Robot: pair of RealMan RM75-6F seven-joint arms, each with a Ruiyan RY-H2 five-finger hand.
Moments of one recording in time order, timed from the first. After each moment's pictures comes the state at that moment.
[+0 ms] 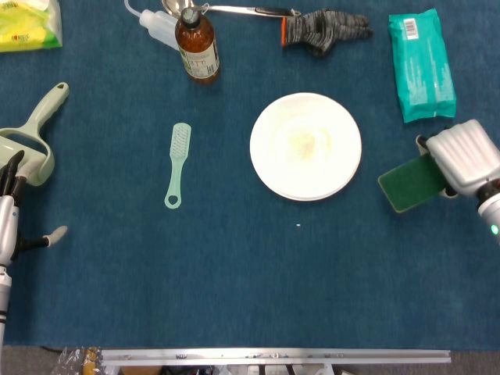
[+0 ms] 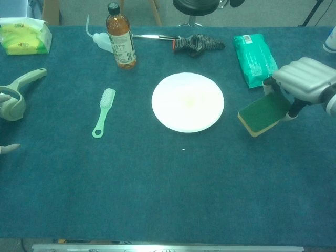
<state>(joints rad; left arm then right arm) -0.10 -1.57 -0.02 -1.06 1.47 1.35 -0.42 0.69 -1.26 -0.14 -1.75 -1.03 1.12 -0.64</state>
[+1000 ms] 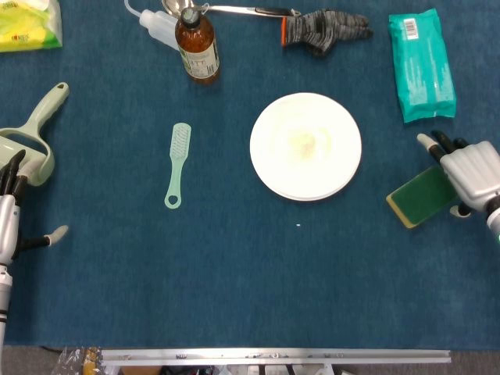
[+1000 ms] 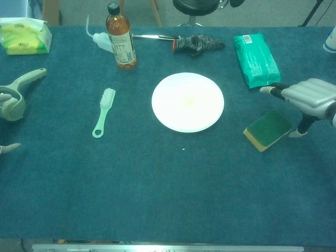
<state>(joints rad) -0.10 -1.57 -0.02 -1.07 1.47 1.35 -0.41 0.65 -1.24 -0.12 -1.76 -0.91 1.01 -0.68</state>
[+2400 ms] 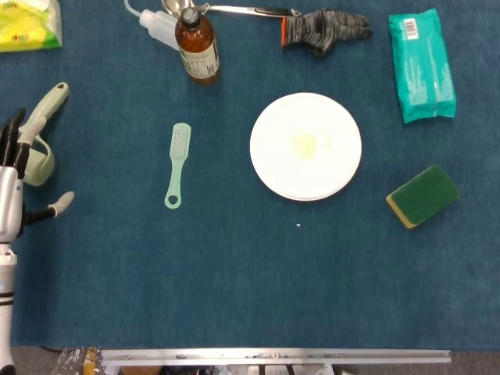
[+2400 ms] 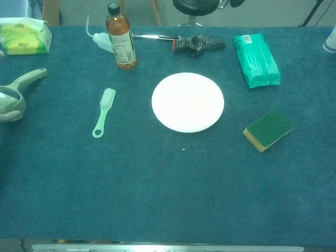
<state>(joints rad) -0.16 -1.50 -0.09 -1.26 1.51 1.51 -0.21 -0.01 -1.16 -0.09 -1.72 -1.25 1.74 -0.28</state>
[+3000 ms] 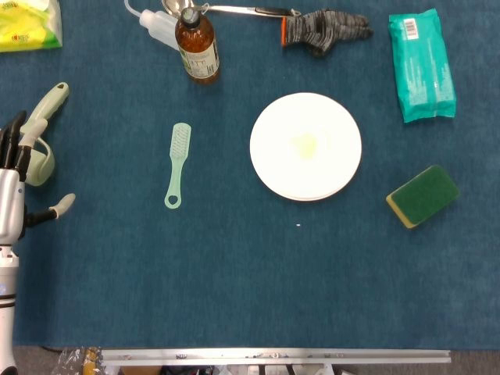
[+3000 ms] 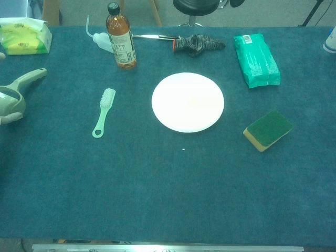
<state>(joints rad) -0.16 -1.52 -0.08 -1.25 1.52 1.52 -0.21 -0.17 -1.21 -0.03 -1.66 -1.24 1.81 -0.16</state>
